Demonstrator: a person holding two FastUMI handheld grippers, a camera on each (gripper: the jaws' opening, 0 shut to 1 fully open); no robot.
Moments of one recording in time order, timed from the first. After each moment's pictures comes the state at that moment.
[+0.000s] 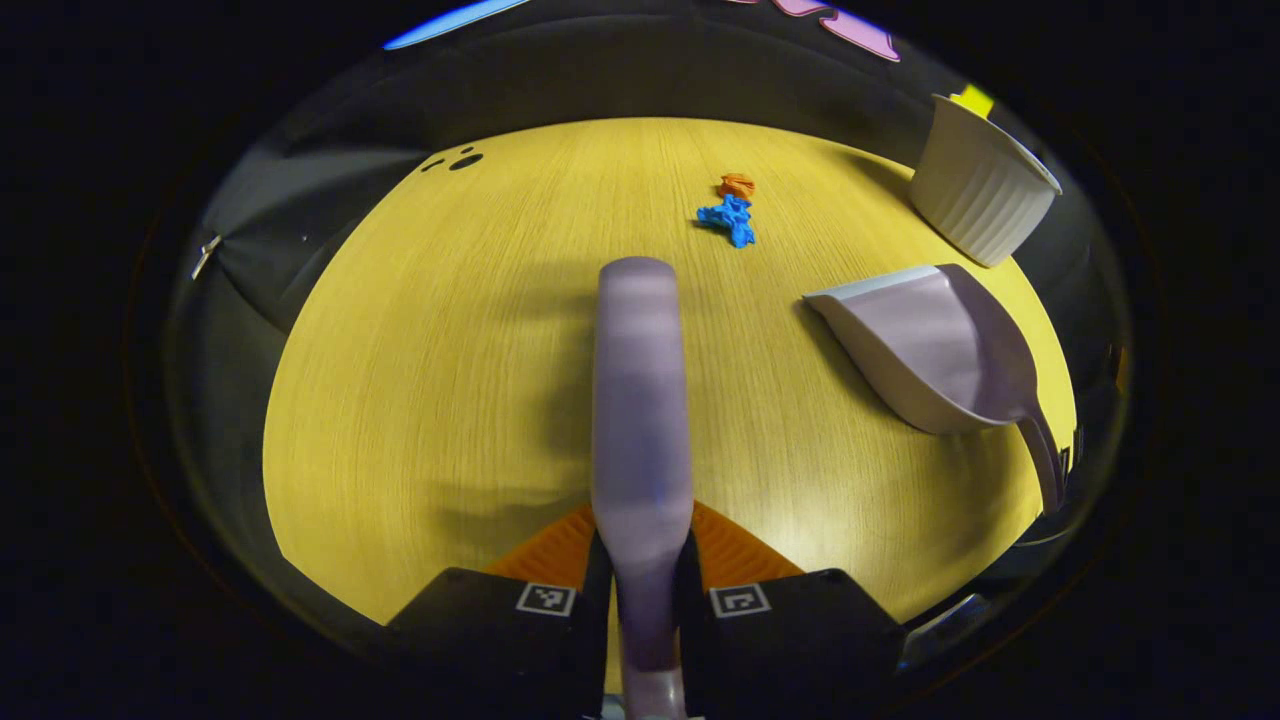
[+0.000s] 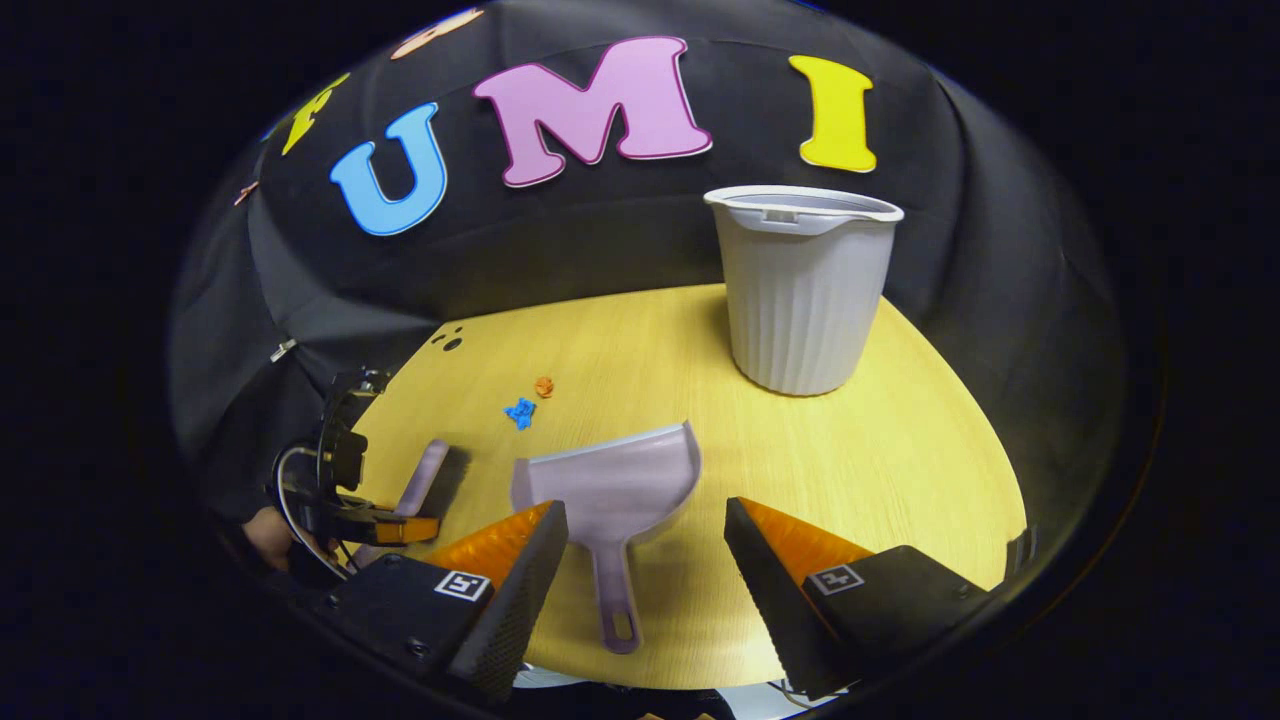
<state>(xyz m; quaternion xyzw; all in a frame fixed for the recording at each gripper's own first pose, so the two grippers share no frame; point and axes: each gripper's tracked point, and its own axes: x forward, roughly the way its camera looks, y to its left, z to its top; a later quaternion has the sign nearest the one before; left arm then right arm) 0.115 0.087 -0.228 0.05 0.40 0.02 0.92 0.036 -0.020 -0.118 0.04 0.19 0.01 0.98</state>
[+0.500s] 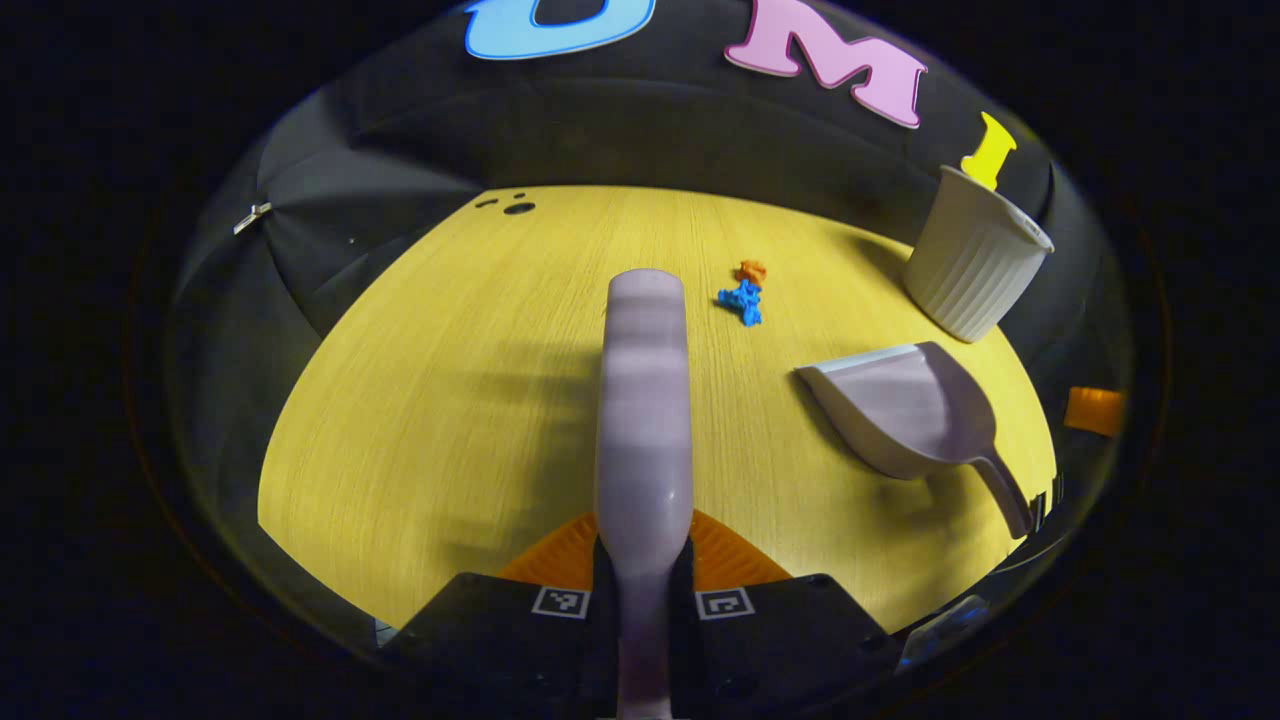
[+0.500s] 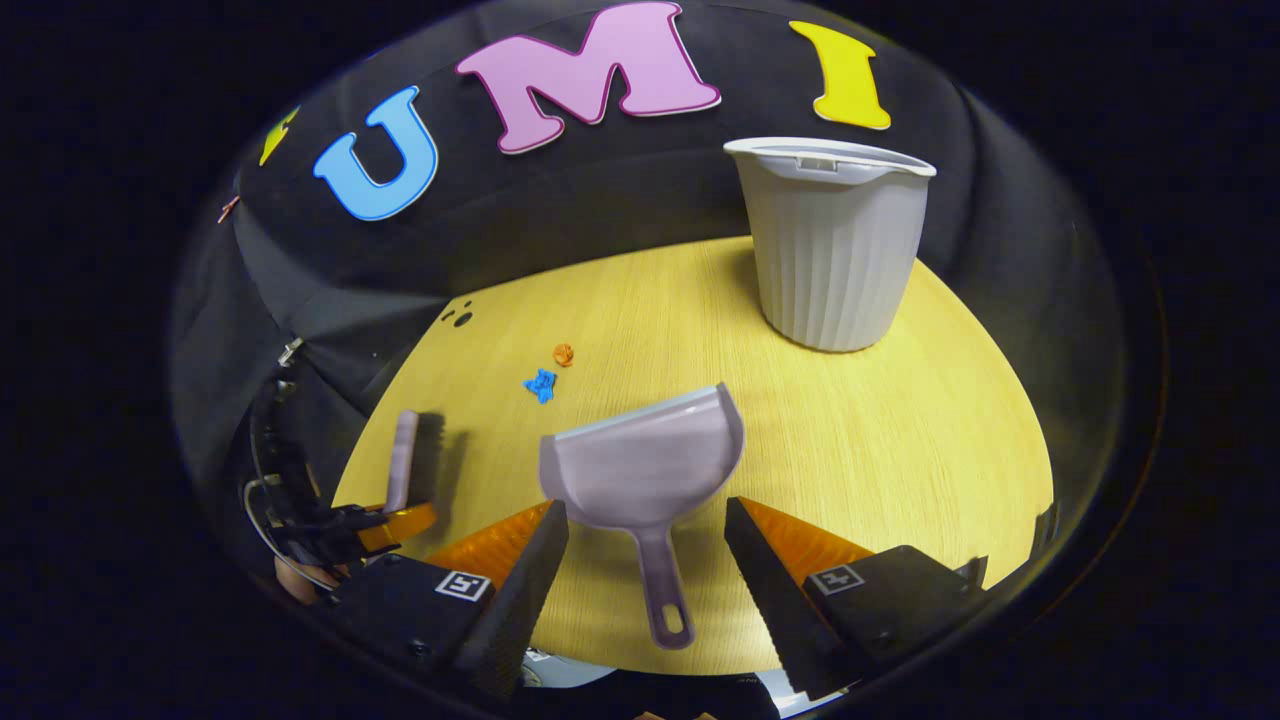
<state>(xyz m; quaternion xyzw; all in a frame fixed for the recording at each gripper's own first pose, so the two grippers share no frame) 0.085 0.094 -0.179 0.00 0.27 0.02 0.96 0.044 0.001 -0.148 0.07 0.27 0.02 0.96</state>
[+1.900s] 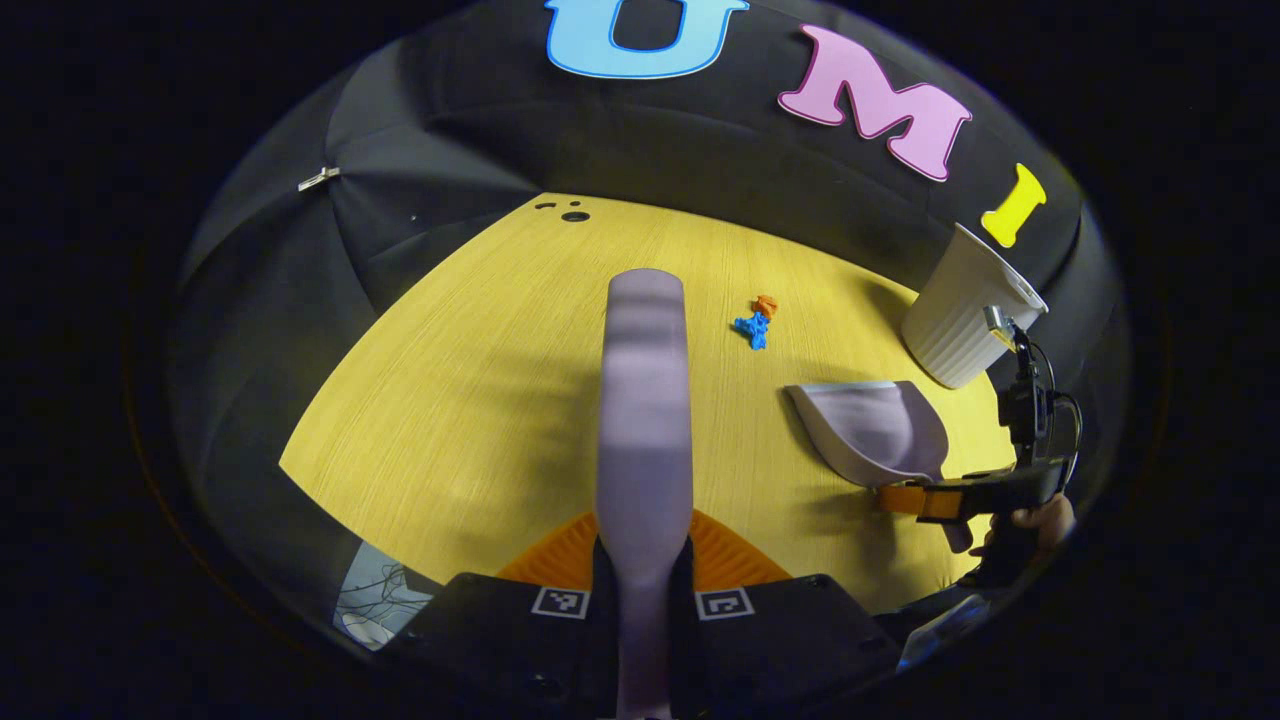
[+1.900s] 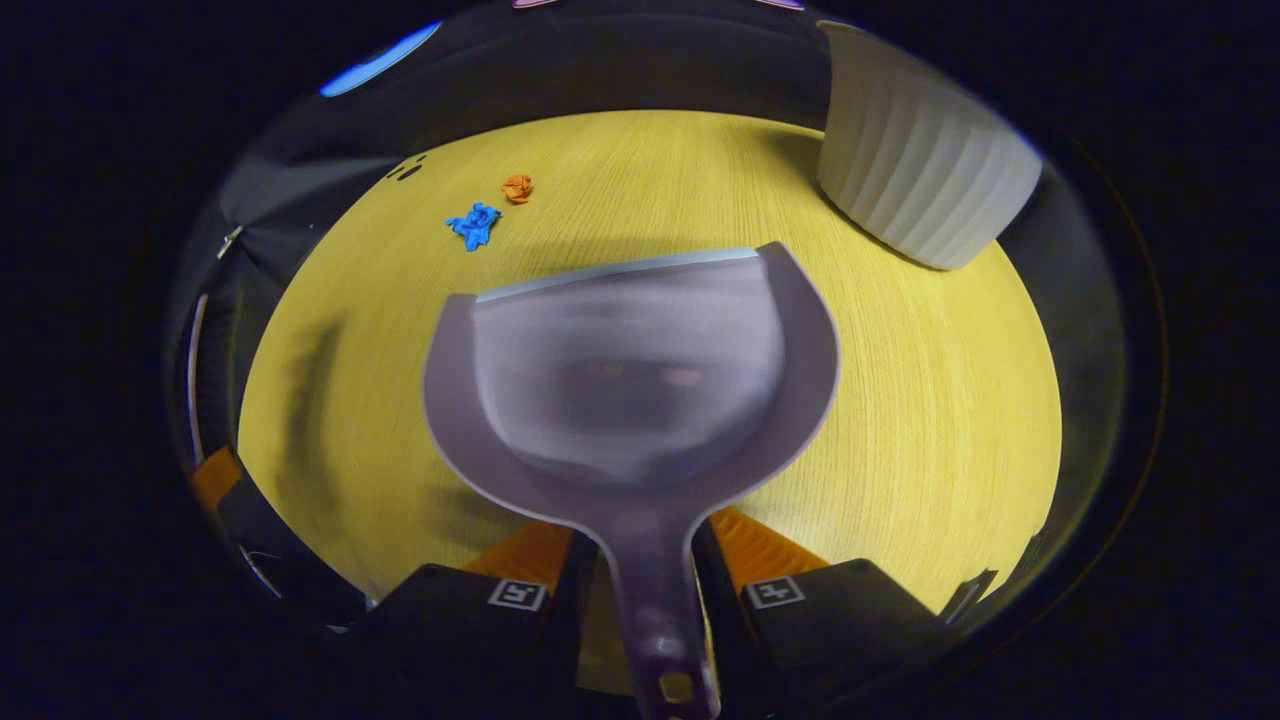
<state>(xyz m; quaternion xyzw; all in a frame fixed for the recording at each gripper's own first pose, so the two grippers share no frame) 0.042 0.087 -0.152 -0.06 0.27 0.06 0.96 0.089 -0.005 -0.277 -0.05 0.43 -0.01 0.90</state>
